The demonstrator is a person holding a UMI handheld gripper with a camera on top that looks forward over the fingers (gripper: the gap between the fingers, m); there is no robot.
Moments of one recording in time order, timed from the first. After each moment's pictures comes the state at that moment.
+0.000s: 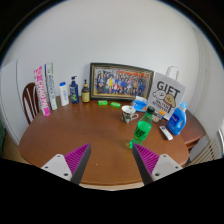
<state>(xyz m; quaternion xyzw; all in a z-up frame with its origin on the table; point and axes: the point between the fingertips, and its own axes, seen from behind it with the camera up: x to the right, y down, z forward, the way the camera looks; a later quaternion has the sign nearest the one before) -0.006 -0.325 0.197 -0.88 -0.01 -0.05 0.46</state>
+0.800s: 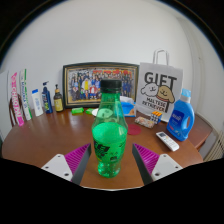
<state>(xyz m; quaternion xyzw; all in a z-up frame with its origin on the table) 0.151 -0.167 0.082 -0.84 0.03 -0.04 0.54</state>
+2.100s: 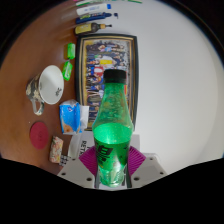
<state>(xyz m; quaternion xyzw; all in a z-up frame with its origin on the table) 0.288 0.047 0.227 -0.58 -0.44 -0.55 0.40</state>
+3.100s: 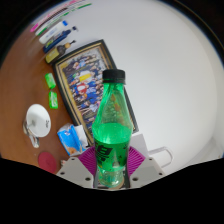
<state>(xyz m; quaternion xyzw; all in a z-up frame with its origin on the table) 0.268 0.065 0.250 -0.66 -0.37 -0.43 0.50</state>
